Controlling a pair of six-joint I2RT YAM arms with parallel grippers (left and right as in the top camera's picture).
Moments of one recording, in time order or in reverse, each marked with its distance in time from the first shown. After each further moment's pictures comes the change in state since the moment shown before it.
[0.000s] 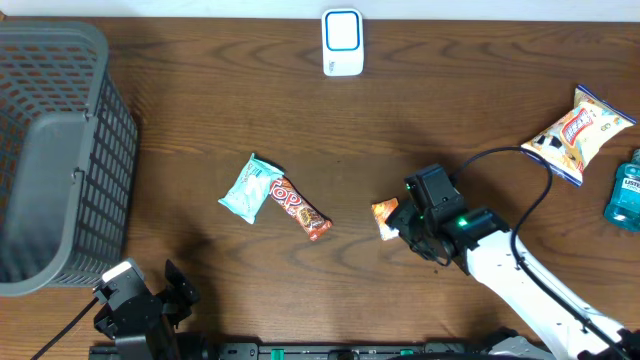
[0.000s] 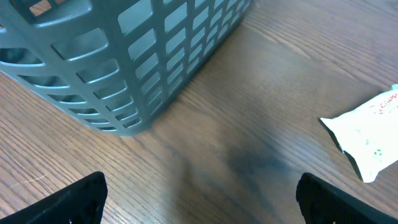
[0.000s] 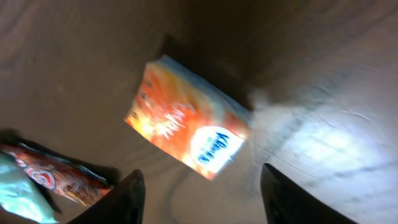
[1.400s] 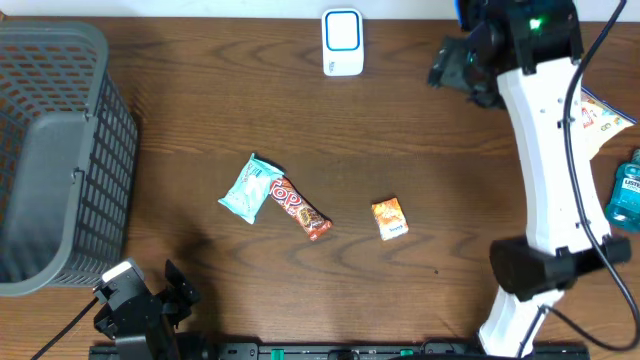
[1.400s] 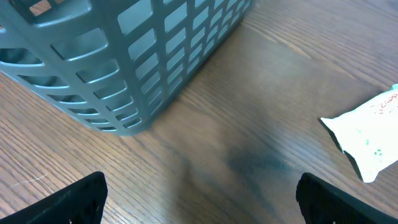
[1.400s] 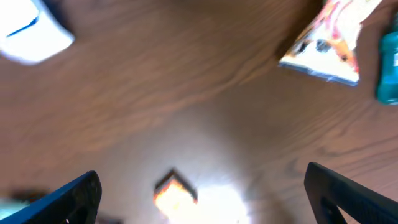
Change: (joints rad) left arm 0.000 0.000 0.000 0.000 0.000 0.000; right arm -0.196 0.635 1.693 -1.118 0.340 -0.570
